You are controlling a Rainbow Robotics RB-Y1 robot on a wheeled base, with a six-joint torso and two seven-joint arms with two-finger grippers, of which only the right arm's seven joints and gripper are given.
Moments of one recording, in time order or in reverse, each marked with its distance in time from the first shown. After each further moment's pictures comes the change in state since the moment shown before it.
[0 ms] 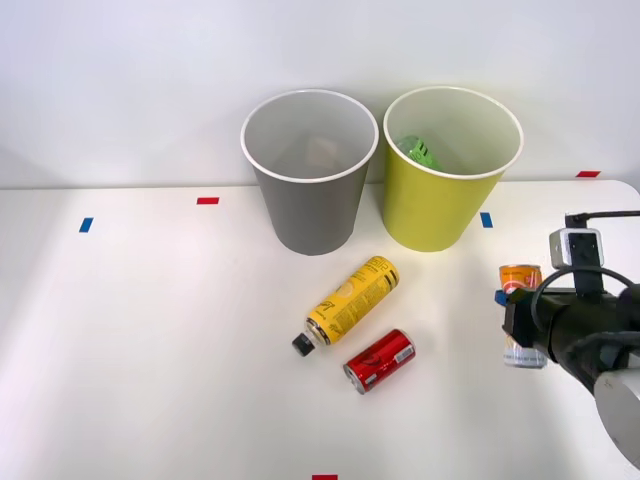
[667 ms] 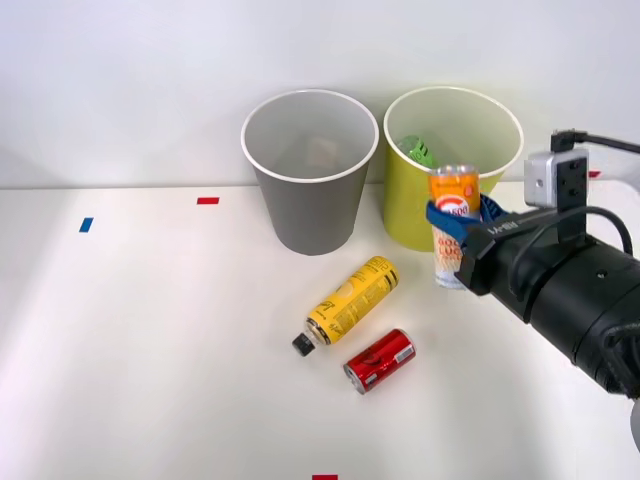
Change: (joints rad) arm -0.053 0.168 -0.034 -0.111 -0.380 -0.291 0.383
